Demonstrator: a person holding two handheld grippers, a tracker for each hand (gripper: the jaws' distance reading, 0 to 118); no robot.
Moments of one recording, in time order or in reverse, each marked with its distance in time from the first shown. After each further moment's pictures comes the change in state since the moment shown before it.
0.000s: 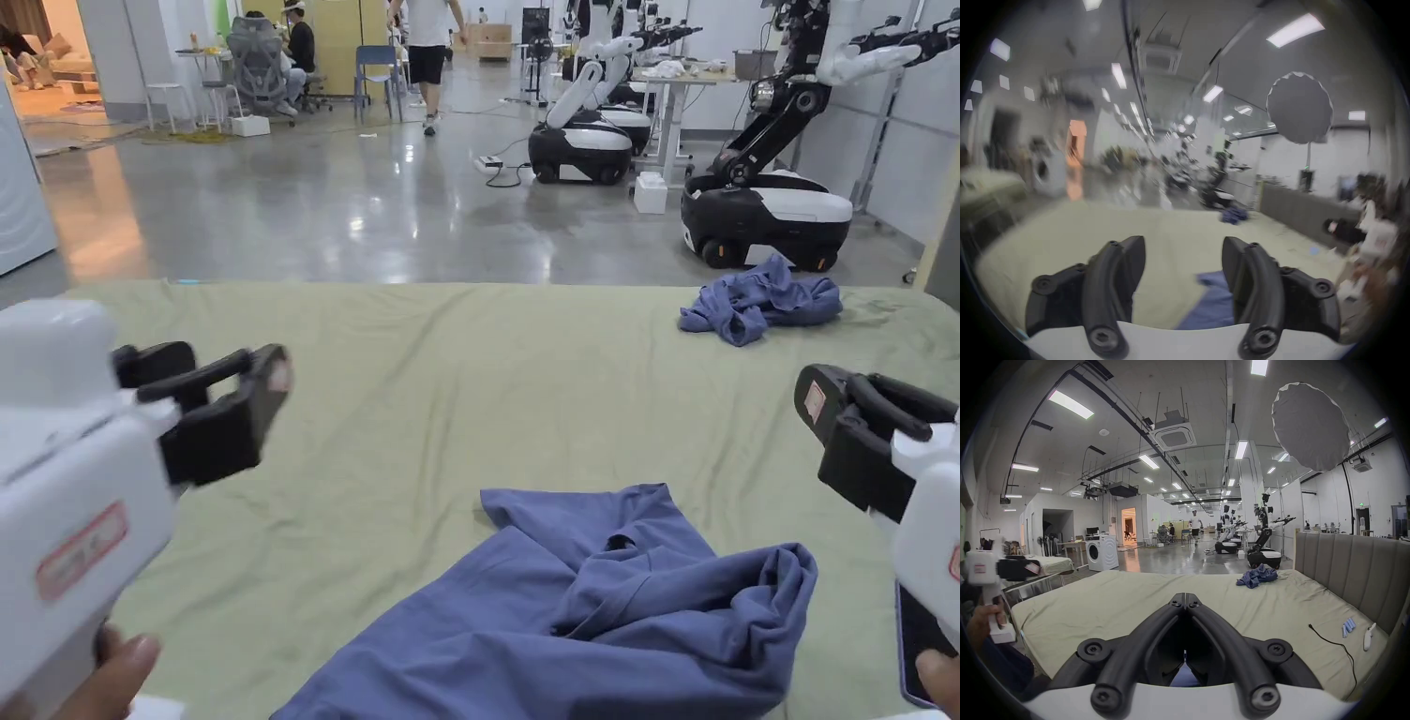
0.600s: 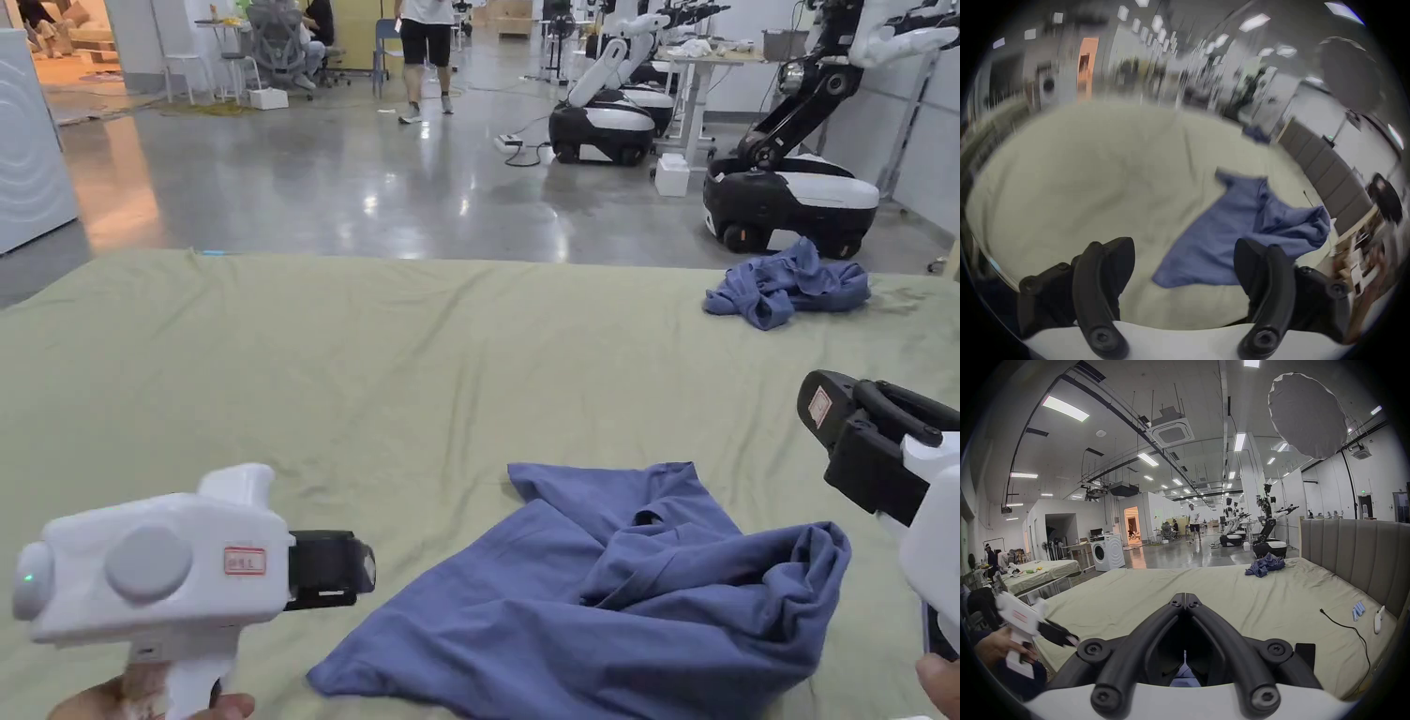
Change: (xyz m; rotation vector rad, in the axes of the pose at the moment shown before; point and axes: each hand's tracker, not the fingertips) left arm -0.040 -0.135 -0.127 -0.987 -0.097 0.372; right arm -0.029 -0.002 -0.006 -0.038 0.041 -0.065
